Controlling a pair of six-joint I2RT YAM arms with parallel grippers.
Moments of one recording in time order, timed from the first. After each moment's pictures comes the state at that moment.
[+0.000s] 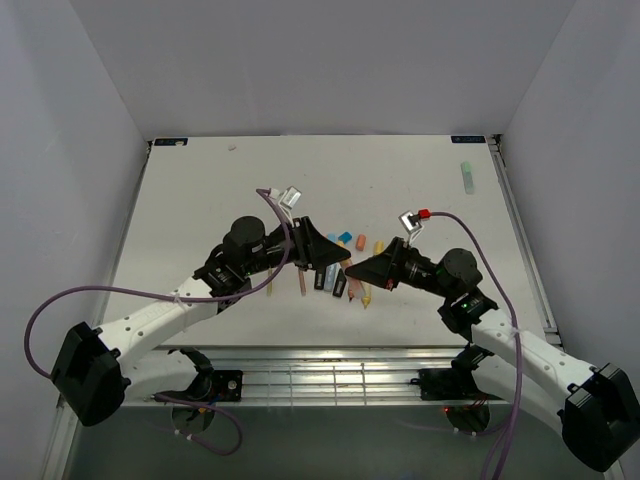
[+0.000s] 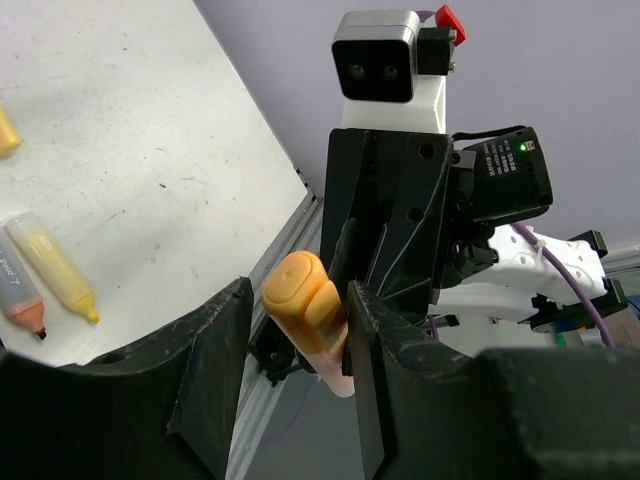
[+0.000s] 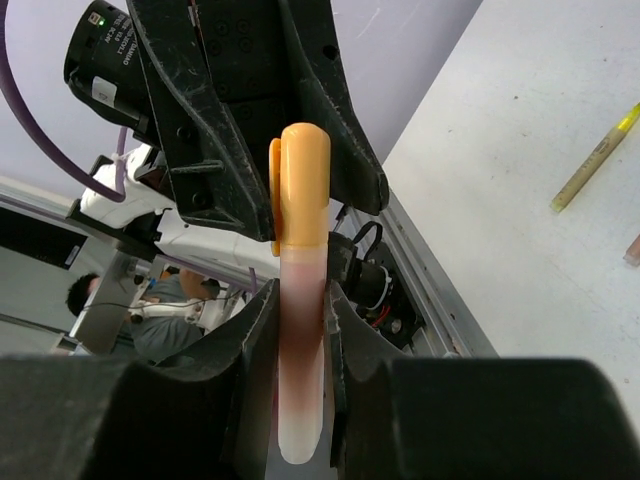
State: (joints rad) left arm -0.75 1.12 0.74 0.29 0.43 -0.90; right arm 0.62 0.85 0.39 0.59 -0.62 1.13
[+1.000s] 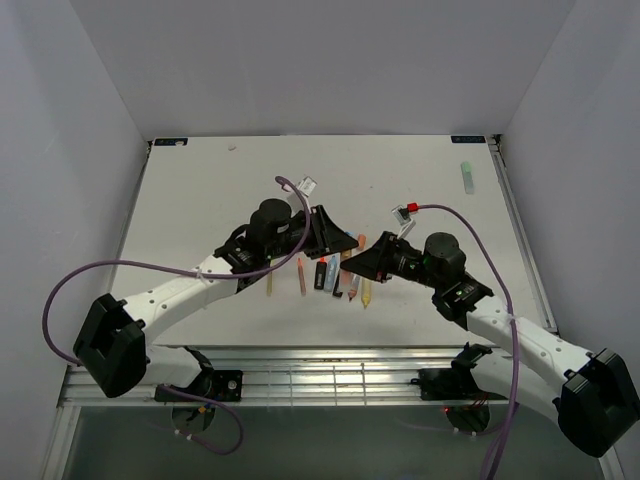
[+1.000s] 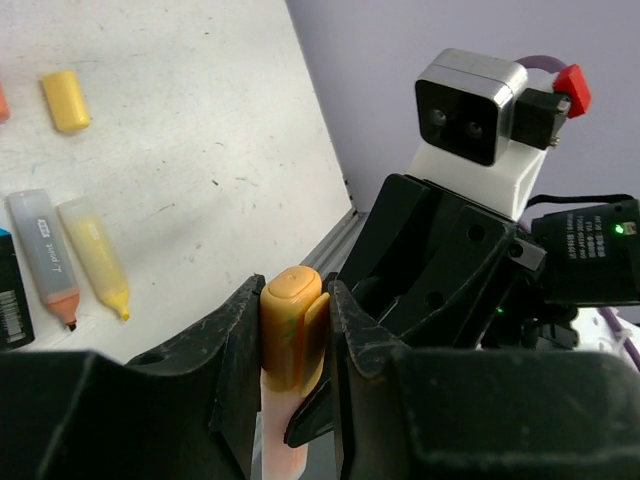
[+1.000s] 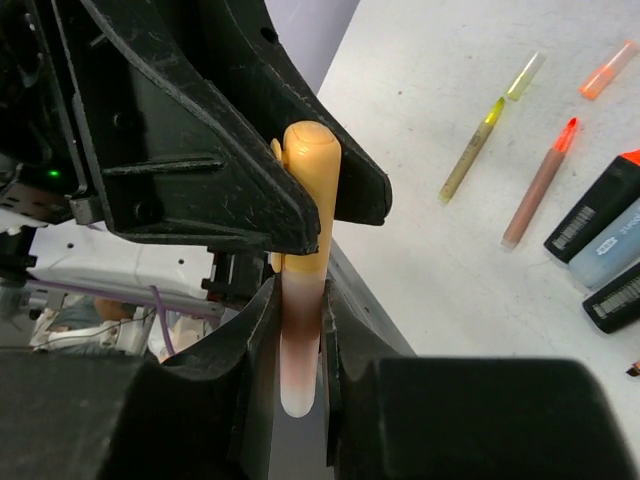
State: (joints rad) left arm -0.76 1.30 0.89 0.17 0.33 -0.97; right arm 0.64 0.95 0.50 0.35 -0.53 0.93
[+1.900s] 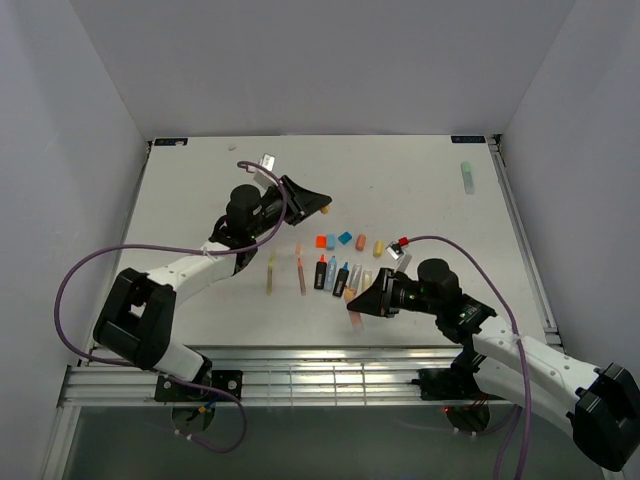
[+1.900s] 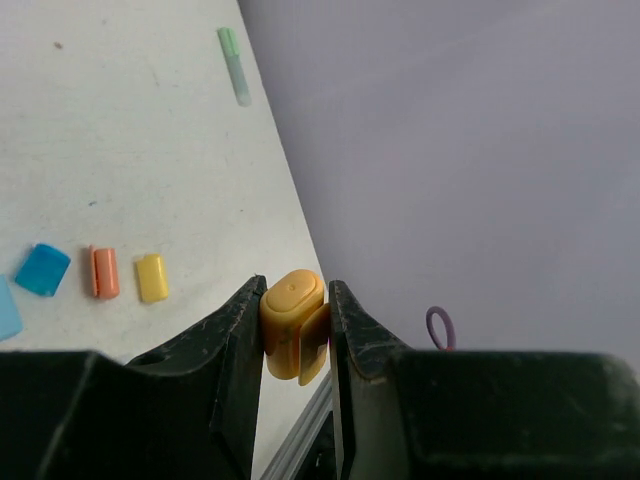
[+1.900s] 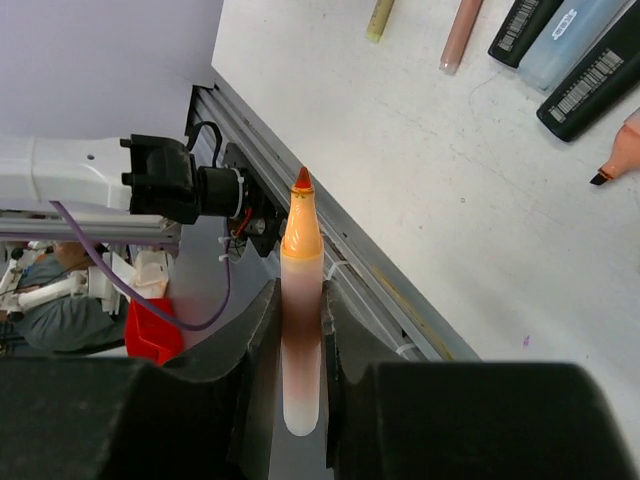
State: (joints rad) left arm -0.49 1.48 0.84 0.57 0.38 -1.05; right arm 0.73 0.81 0.33 0.12 -0.49 0.89
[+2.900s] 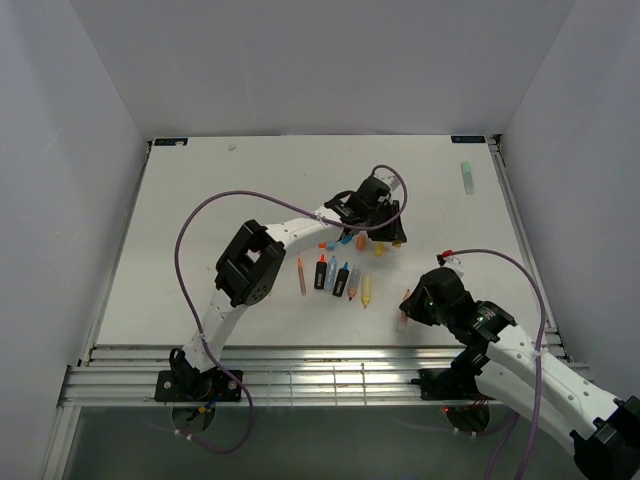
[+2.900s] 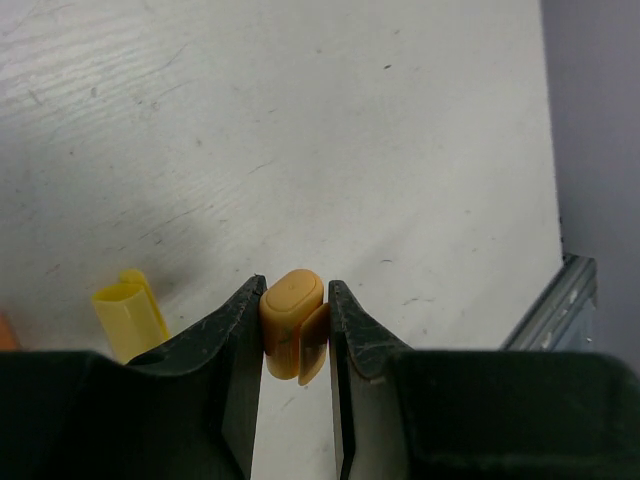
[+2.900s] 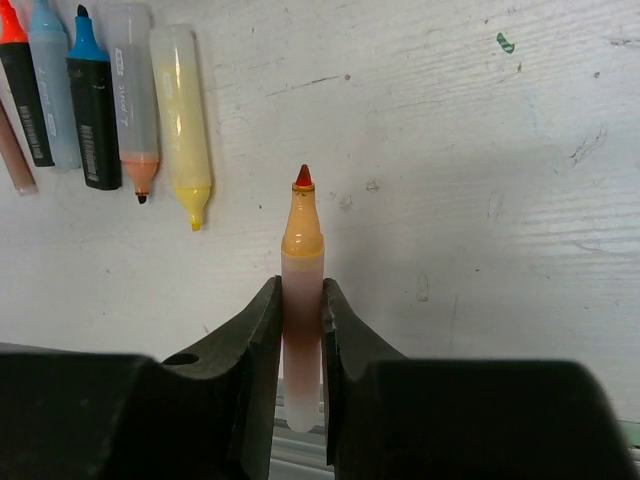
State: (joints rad) left arm -0.84 2.27 1.82 -0.20 0.26 -0.69; right arm 0.67 0.67 0.40 -0.58 0.17 0.88
